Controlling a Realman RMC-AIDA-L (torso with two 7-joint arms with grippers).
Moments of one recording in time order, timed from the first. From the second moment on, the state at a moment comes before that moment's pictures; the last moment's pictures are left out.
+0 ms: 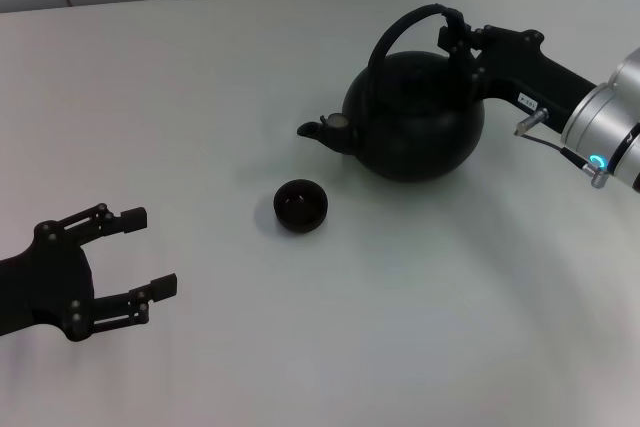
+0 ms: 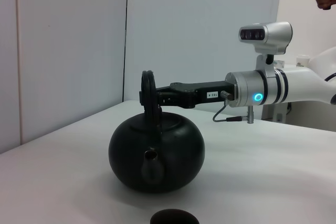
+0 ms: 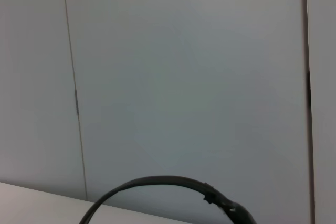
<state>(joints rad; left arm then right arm) -0.41 -2.02 0.53 0.48 2.08 1.74 -0.92 0.58 2.08 -0.34 -0.16 -1.63 -1.17 0.67</state>
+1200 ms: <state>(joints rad) -0.40 -2.02 0.52 0.48 2.08 1.75 -0.92 0.55 2.08 -0.34 -0.14 -1.58 -1.20 0.67</state>
